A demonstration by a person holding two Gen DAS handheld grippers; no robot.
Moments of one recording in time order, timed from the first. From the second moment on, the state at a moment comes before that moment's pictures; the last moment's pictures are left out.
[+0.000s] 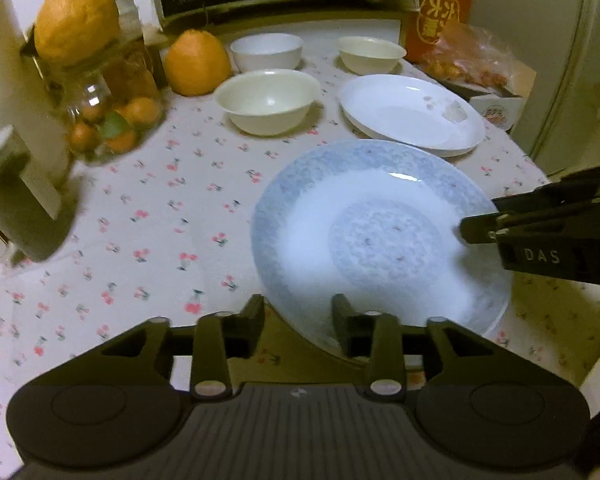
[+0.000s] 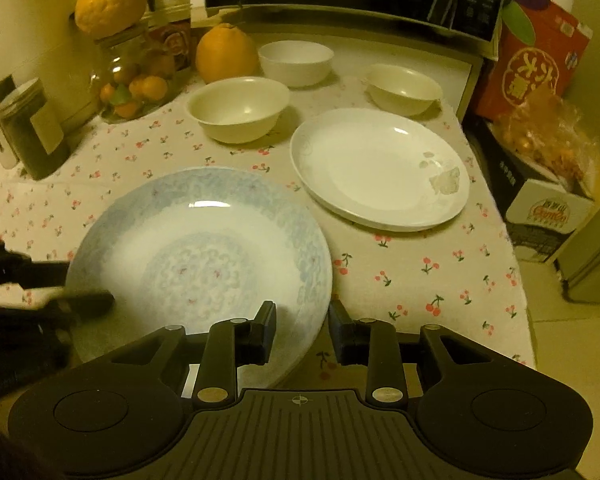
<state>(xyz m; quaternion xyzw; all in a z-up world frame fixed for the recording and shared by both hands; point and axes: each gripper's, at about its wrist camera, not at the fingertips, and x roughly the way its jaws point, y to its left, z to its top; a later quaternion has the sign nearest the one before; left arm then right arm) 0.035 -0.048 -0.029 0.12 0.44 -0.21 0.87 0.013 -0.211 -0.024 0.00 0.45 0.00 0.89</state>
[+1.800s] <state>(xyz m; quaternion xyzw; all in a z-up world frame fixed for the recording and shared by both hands) 0.130 -0.096 -0.001 -0.01 0.43 -0.20 0.88 0.077 -0.326 0.002 0.13 0.38 -0.07 0.91</state>
